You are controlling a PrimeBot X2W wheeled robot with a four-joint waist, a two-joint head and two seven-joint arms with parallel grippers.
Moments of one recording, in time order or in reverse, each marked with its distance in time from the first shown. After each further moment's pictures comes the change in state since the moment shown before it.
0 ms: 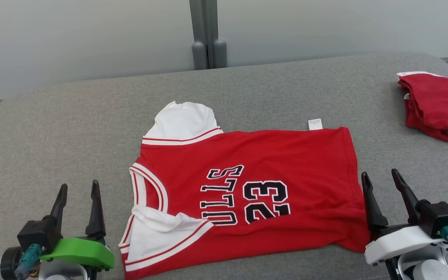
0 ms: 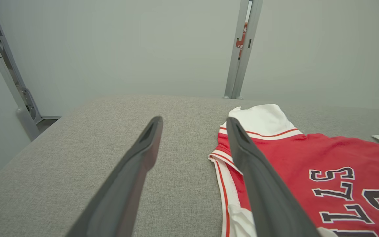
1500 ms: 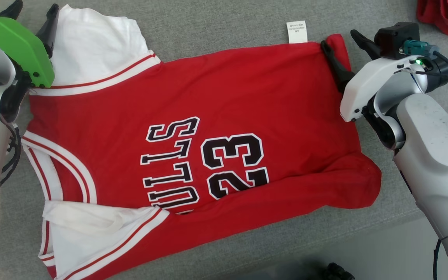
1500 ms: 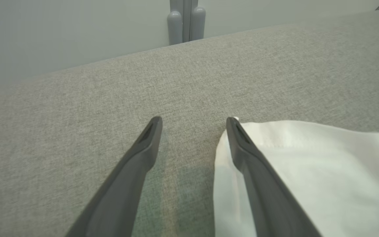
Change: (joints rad) left arm -1.010 0.333 -0.583 0.504 -0.461 -0.041 0.394; right arm -0.818 -0.156 0.374 0.391 0.221 0.000 0.338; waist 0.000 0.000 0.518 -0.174
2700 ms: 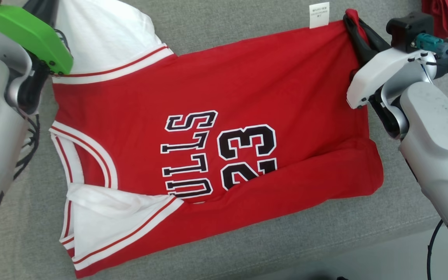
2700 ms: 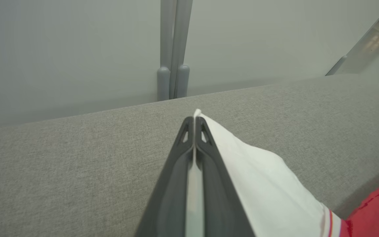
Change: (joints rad) left arm -0.075 -0.016 -0.201 0.028 -0.252 -0.002 -0.215; right arm -0.098 -0.024 0.084 0.145 0.027 0.000 -0.222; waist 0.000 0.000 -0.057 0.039
